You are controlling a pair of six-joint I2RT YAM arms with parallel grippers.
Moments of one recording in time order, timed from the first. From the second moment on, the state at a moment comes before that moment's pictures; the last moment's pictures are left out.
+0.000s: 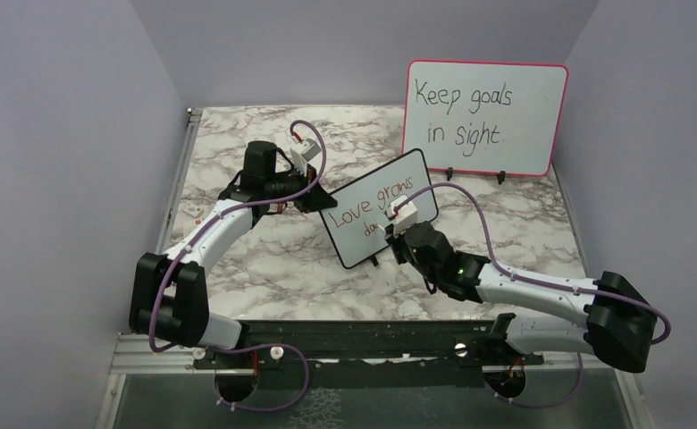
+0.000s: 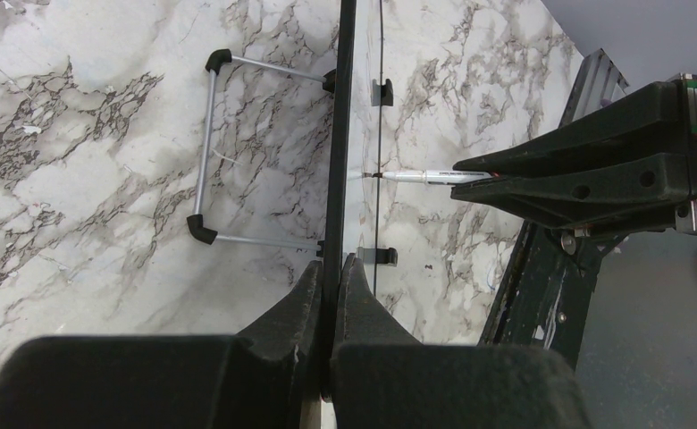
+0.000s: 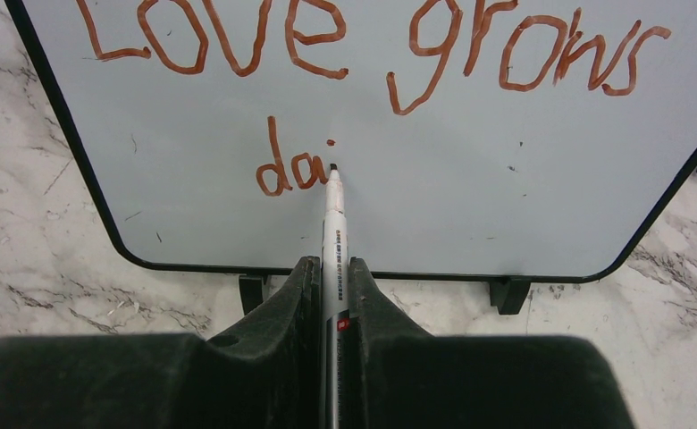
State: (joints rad) left arm -0.27 1.42 0.95 -0.12 0.85 -0.07; right arm 0.99 1.17 0.58 0.14 0.42 0.07
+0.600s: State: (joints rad) left arm -0.27 1.42 0.95 -0.12 0.85 -0.07; right arm 0.99 1.18 0.58 0.16 0.44 0.07
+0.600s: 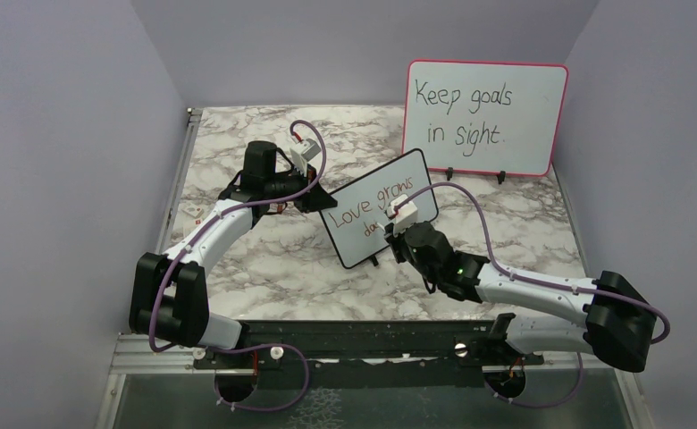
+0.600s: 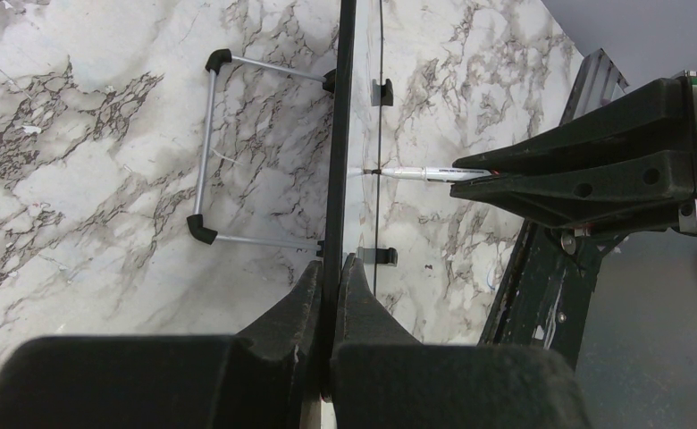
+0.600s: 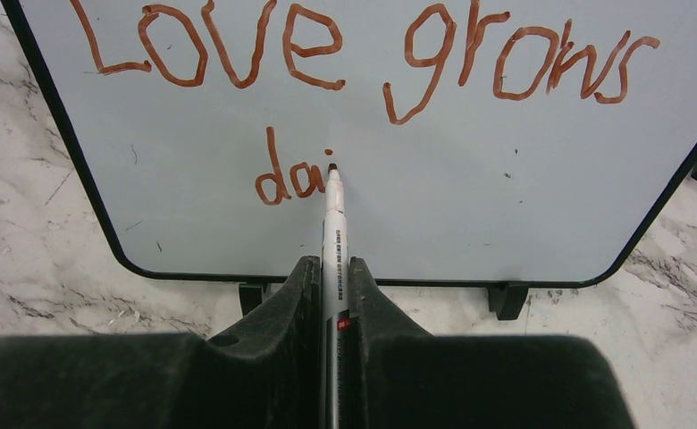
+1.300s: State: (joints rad) left arm -0.27 1.42 0.95 -0.12 0.85 -0.07; right arm 0.98 1.18 0.58 0.11 0.43 0.09
